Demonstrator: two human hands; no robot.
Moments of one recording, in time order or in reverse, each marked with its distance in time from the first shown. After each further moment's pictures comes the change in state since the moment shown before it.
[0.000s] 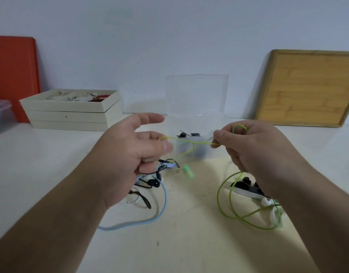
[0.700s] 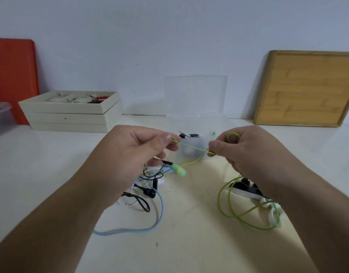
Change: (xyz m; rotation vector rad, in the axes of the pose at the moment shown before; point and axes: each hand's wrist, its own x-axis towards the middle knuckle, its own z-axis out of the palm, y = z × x) left_hand -0.002 -0.003 0.001 0.420 0.017 0.165; right_hand -0.003 -0.004 -0.002 -0.197 -0.065 0.032
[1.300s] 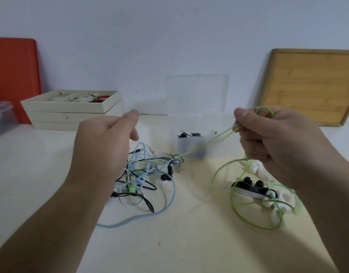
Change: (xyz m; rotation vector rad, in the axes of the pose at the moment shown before) left_hand 0.013 -0.009 -0.014 0.137 0.572 -0.078; right_hand 0.002 -0.005 -0.019 0.649 0.032 -0.051
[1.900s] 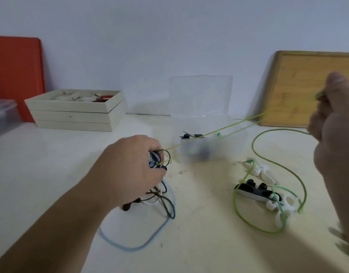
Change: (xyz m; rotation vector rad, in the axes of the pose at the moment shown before) left_hand -0.010 -0.009 -0.001 0.726 -0.458 0.366; right_hand 0.018 -0.010 -0.044 0.064 0.638 -0.343
